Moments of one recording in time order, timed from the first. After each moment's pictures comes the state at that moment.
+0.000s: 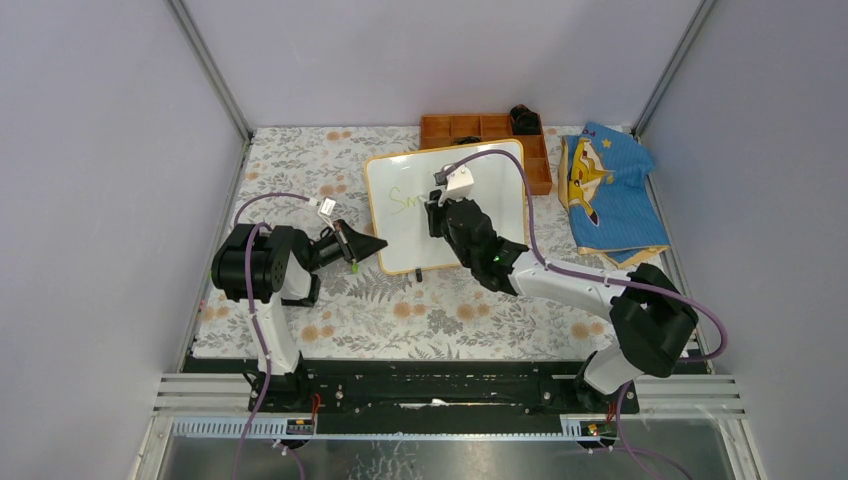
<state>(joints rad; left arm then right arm) 0.00 1.95 0.42 1.55 0.95 -0.86 0.89 1.55 0.98 0.36 0.46 0.21</state>
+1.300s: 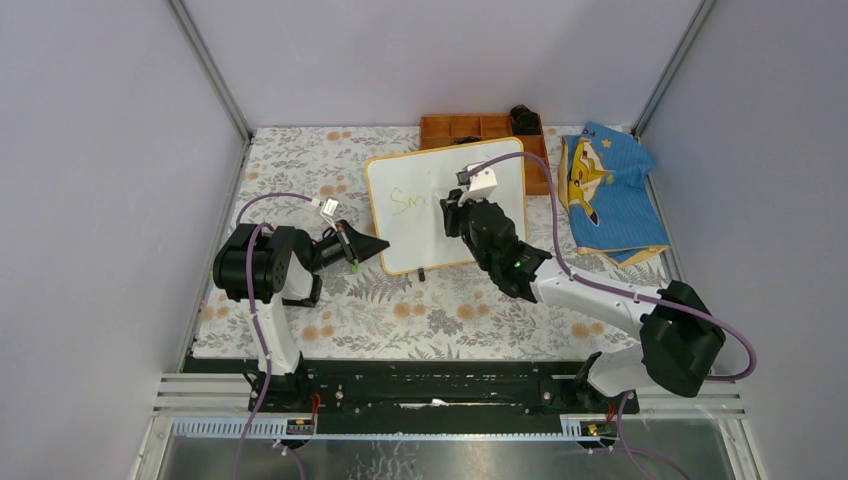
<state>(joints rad) -0.02 1.95 0.42 1.55 0.95 -0.86 0.87 1.41 0.89 0.35 0.46 0.22</state>
